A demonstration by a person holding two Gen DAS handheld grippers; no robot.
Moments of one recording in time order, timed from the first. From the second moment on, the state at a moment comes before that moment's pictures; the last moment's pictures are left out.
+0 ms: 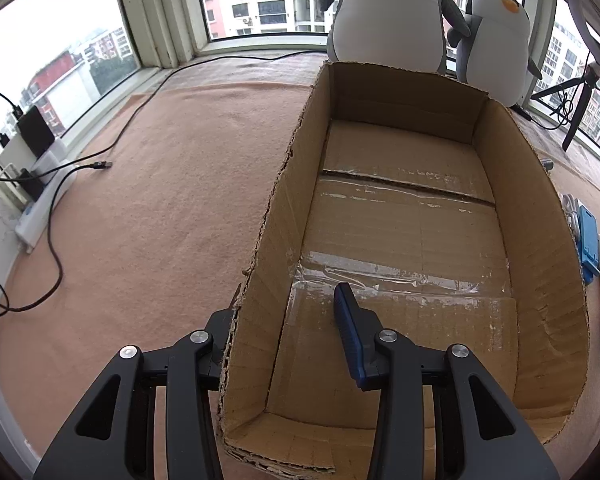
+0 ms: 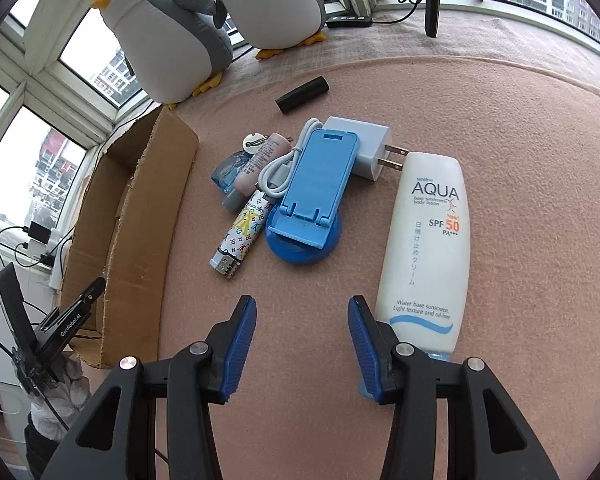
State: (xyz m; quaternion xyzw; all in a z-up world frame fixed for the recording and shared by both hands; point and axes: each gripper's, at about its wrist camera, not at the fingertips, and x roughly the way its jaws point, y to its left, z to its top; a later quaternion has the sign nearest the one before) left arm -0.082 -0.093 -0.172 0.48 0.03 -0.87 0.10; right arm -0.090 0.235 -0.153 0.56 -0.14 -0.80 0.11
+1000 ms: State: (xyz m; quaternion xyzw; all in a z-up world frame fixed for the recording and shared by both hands) left arm -0.081 -0.098 -0.173 0.48 0.05 -0.87 0.08; right arm -0.080 0.231 -0.172 0.52 0.02 -0.85 -0.03
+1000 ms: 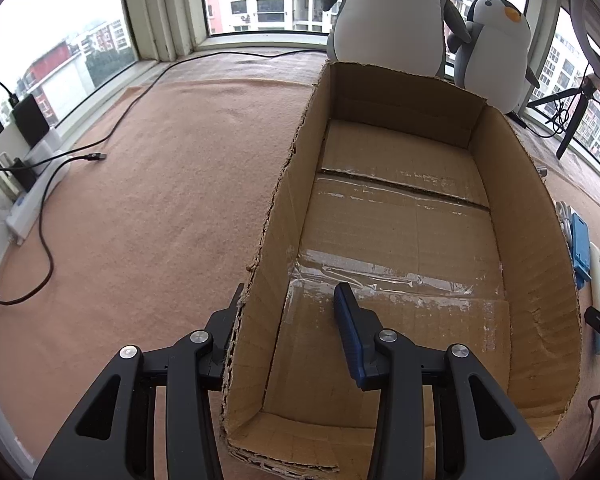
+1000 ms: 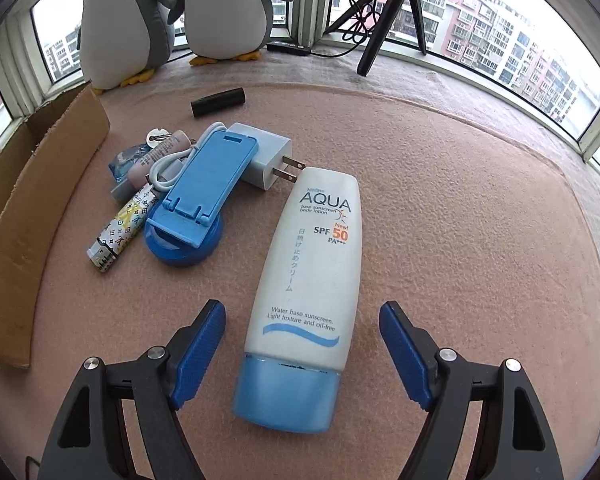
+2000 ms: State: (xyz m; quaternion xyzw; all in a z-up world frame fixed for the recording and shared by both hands) left arm -0.081 -0.105 -0.173 0.49 0.07 -0.87 0.06; right arm -0.070 0.252 -0.153 0.51 -0.04 -0.86 -0.02
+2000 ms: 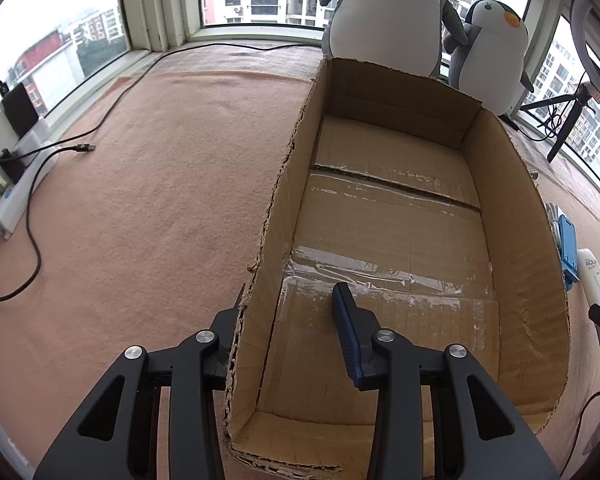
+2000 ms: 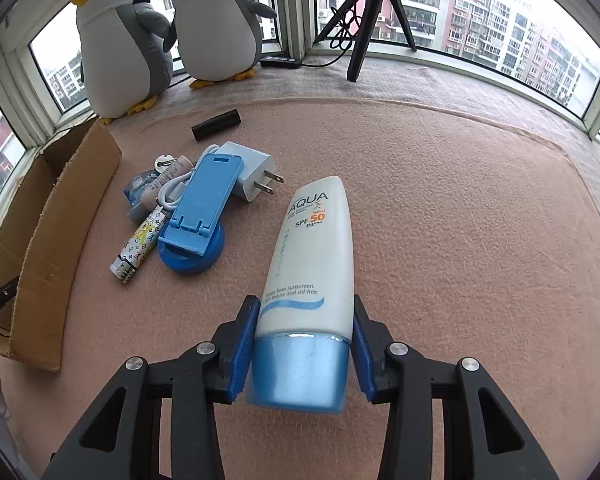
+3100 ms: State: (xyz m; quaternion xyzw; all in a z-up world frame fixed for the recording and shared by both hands) left arm -0.081 -0.105 -0.175 0.49 0.07 -0.87 0.06; right arm -0.086 0.252 -0.167 0.53 -0.04 -0.85 0.03
